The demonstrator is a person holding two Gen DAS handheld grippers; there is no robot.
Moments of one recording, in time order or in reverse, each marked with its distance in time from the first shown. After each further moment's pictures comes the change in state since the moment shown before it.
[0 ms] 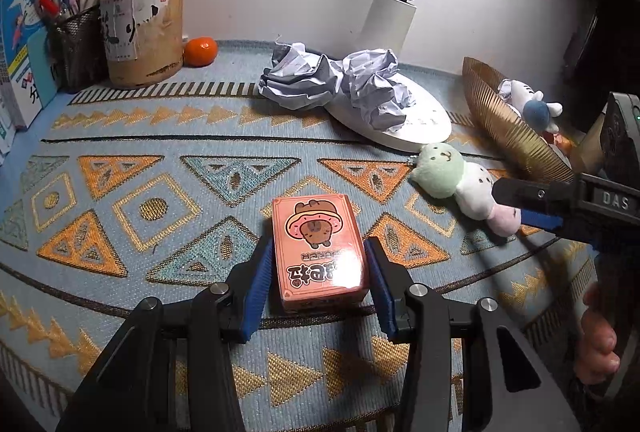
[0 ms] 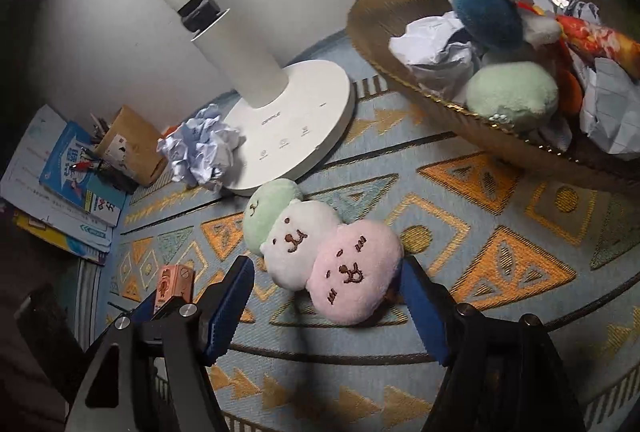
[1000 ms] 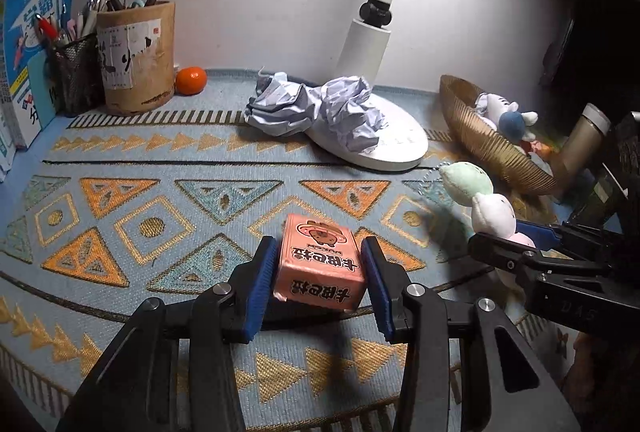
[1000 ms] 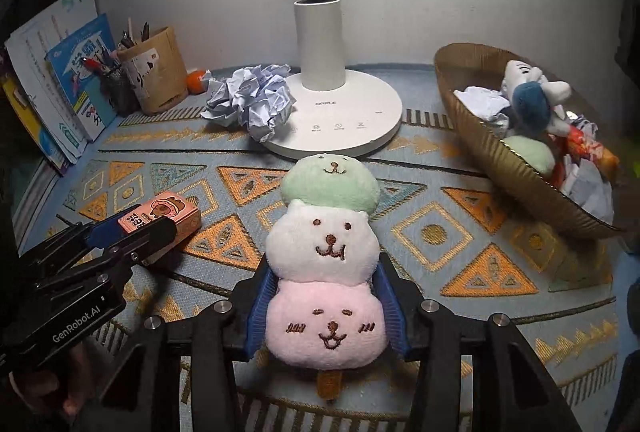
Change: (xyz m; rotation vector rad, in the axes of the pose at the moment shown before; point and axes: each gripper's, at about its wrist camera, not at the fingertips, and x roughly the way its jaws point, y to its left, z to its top) left arm -0.021 -0.011 -0.005 0.054 -0.107 -0.053; right arm -0.018 0.041 -0.039 -0.288 -0.135 -0.363
